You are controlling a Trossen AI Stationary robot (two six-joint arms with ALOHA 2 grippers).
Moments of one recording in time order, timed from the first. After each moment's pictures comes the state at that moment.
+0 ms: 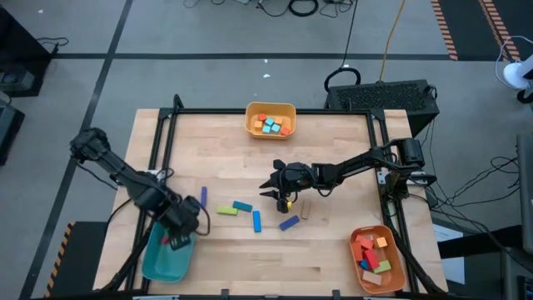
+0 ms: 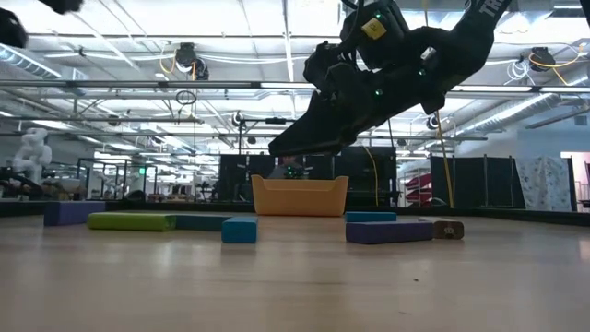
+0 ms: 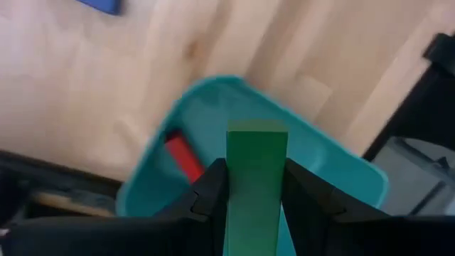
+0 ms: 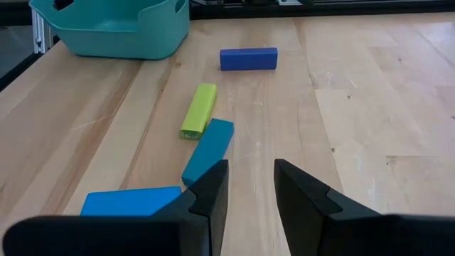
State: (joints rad) left arm -0.63 1.27 1.06 -1.20 0.18 -1.10; right arm 0.01 1.83 0.87 0.53 -0.08 0.06
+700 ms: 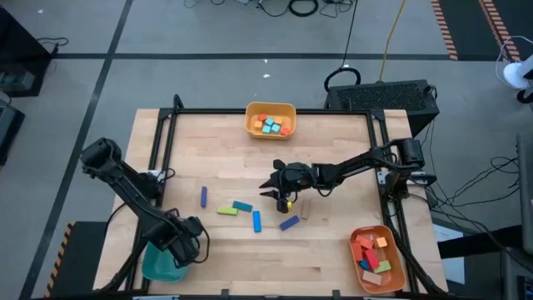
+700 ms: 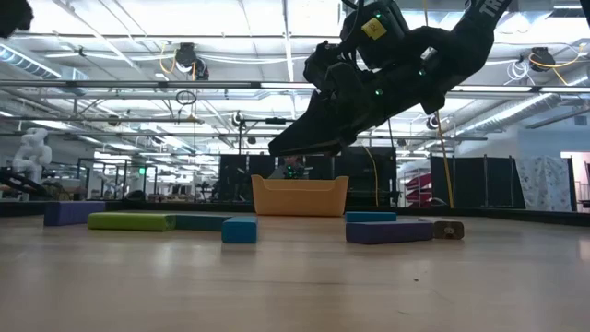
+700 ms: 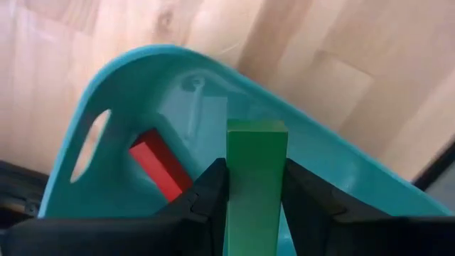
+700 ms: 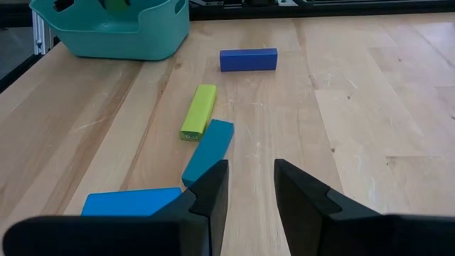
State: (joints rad) left arm -0.81 1.51 1.04 -1.08 0.12 -1.24; right arm 0.01 1.83 0.87 0.53 -0.08 0.07
